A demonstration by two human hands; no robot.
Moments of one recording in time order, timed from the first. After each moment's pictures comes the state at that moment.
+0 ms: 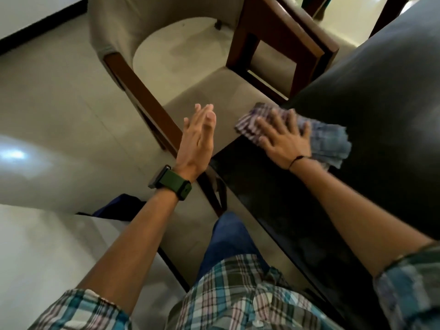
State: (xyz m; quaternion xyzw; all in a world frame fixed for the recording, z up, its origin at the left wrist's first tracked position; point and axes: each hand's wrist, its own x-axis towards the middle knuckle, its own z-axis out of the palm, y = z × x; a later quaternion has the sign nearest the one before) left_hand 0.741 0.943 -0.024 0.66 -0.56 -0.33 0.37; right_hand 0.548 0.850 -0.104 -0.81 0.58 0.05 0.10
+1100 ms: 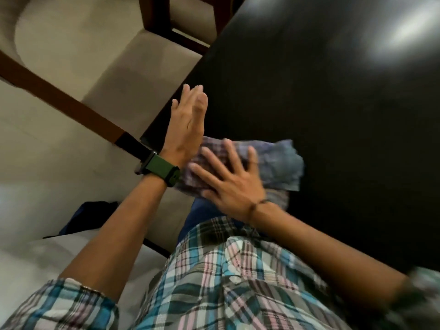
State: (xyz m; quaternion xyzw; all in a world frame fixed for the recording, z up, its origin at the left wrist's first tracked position) left_hand 0.643 0.954 -0.025 0.60 -0.63 -0.41 0.27; right_hand 0.523 1.035 -0.111 -0.86 0.51 0.03 0.07
